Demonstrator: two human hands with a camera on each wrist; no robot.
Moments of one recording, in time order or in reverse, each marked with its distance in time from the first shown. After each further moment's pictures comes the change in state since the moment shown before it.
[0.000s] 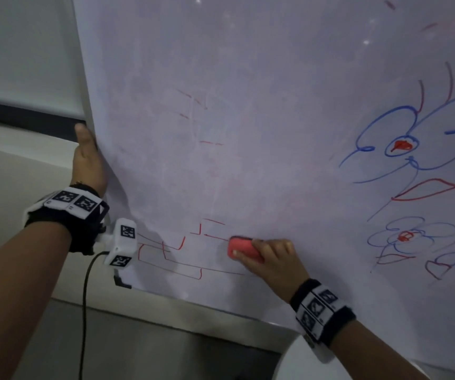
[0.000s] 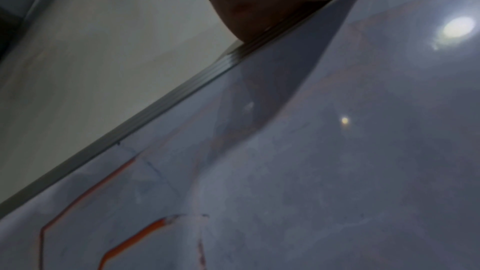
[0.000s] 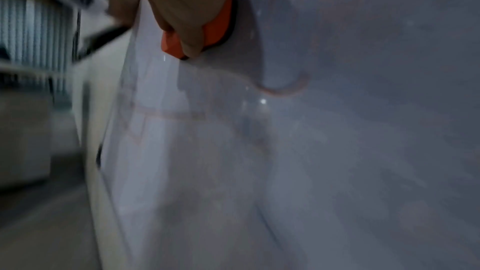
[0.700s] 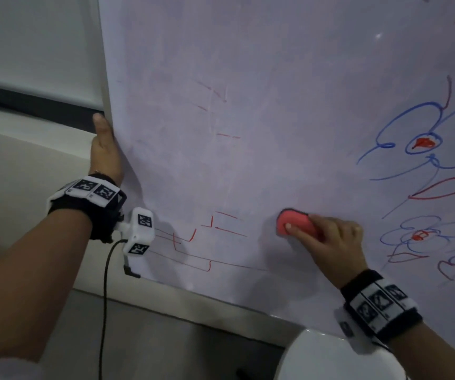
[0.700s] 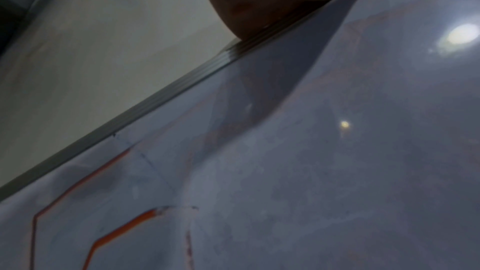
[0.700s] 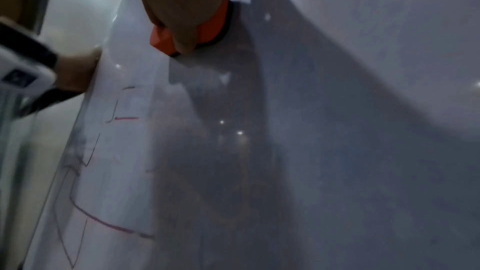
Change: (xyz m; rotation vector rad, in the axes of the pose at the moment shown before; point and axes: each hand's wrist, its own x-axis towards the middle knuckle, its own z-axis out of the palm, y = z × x) left_hand 0.012 -0.008 -0.001 -0.063 -0.019 0.022; right_hand 0.001 0.058 -0.037 -0.153 0.056 0.102
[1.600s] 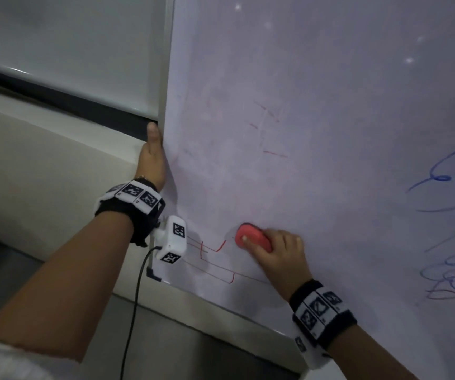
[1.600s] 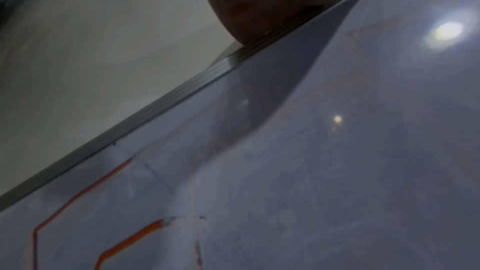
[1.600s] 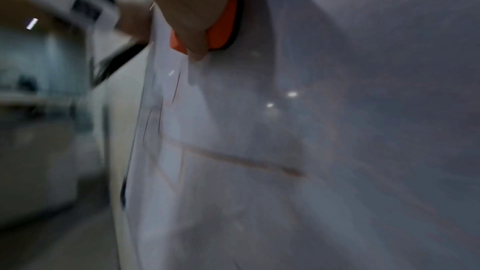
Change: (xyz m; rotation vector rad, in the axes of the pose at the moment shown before) left_hand 0.007 -0.004 -0.007 -0.030 -0.105 0.006; right_hand 0.054 -0.110 0.043 0.208 -0.002 -0.030
